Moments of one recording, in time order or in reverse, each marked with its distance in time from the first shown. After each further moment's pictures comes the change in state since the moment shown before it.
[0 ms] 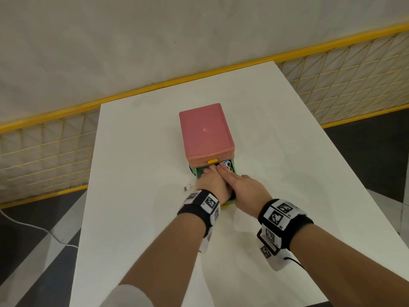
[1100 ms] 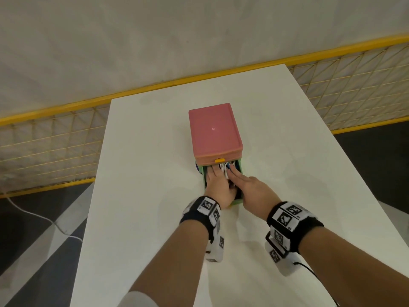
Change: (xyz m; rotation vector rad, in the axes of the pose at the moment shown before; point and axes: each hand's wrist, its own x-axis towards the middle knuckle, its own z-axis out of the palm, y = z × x) left_hand -0.002 -0.014 0.024 -0.589 0.069 0.022; right_hand -0.002 0.008 0.001 -0.004 -0.031 -0.038
